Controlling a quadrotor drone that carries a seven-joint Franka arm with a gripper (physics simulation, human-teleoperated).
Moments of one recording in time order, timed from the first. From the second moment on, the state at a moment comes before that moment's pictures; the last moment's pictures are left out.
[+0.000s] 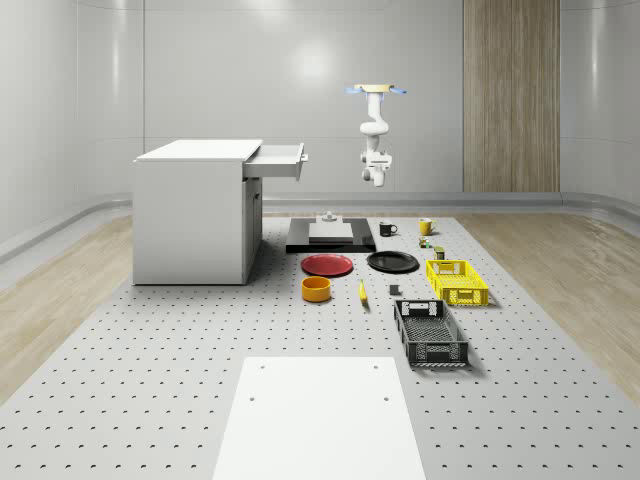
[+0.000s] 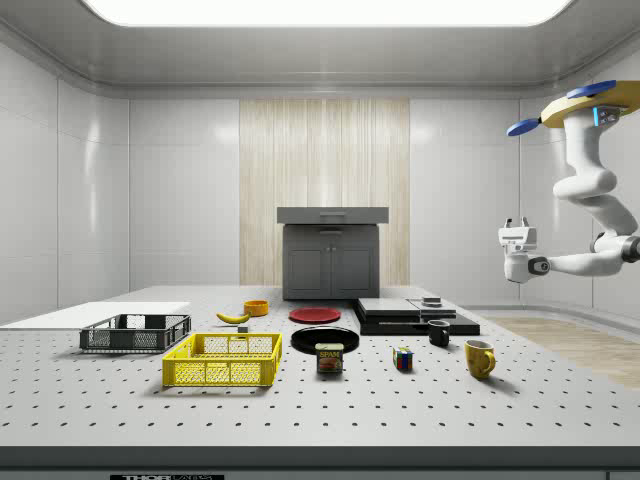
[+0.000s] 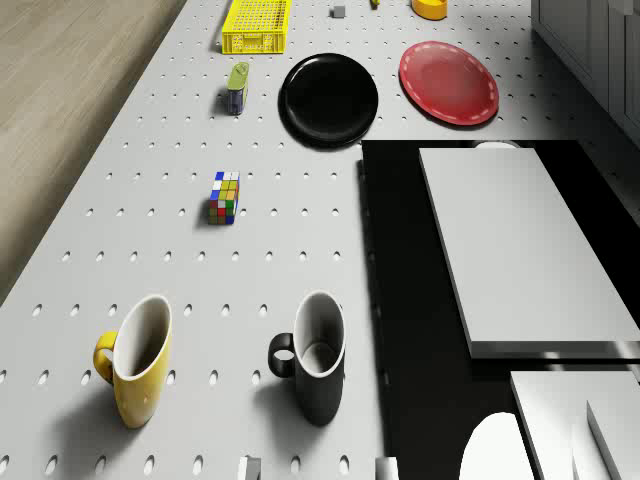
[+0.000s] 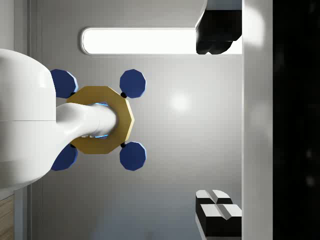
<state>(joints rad) 0.00 -0.79 0.00 -2.34 0.00 1.55 0.79</state>
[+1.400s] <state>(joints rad) -0.01 -0.70 0.00 -2.04 0.00 1.36 0.78</state>
